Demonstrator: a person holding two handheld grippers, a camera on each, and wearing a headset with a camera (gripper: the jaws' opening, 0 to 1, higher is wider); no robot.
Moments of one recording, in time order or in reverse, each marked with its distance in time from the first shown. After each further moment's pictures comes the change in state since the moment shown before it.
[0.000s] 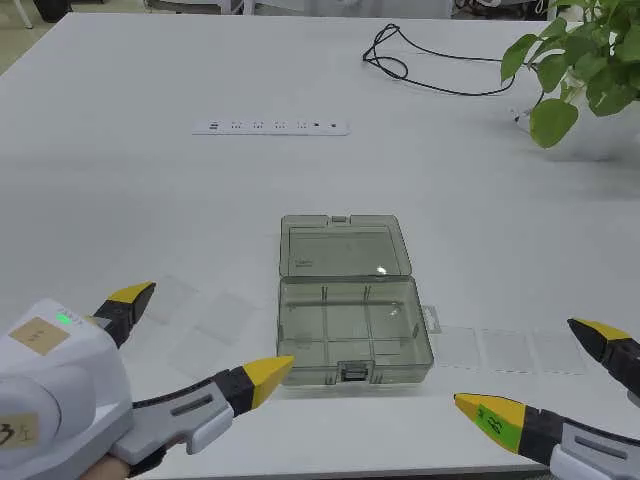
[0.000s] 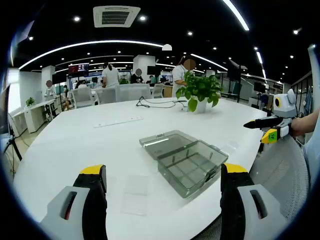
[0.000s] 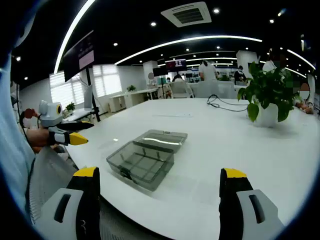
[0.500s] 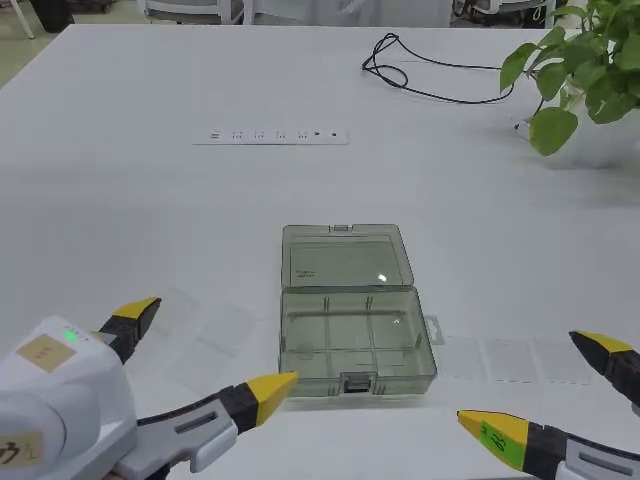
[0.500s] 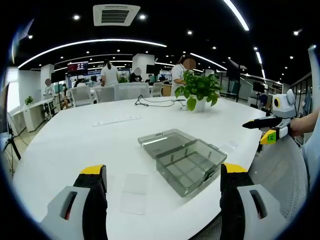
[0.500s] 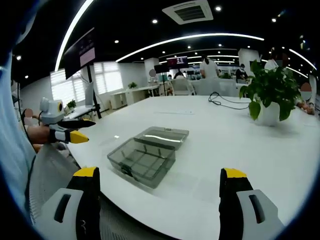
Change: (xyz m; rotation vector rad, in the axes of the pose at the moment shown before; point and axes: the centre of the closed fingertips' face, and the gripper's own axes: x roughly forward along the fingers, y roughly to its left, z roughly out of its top) left arm 0.000 -0.001 -0.001 0.002 0.001 -0.003; right arm 0.000 0.001 -0.001 -0.005 0.007 0.002
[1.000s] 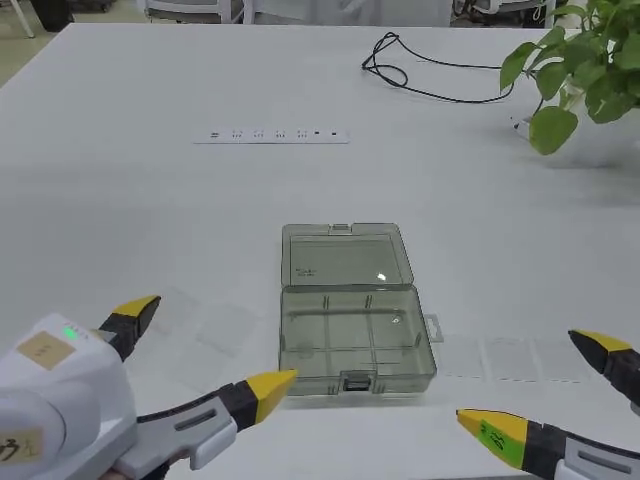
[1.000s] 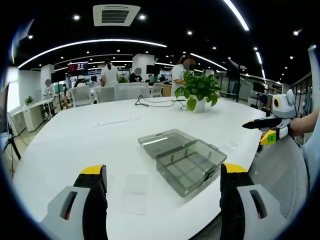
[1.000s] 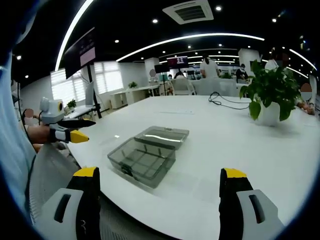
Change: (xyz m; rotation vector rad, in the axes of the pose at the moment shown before) left arm 0.000 0.000 0.000 0.000 -0.003 0.001; right arm 0.000 0.000 -0.001 -0.002 0.002 0.002
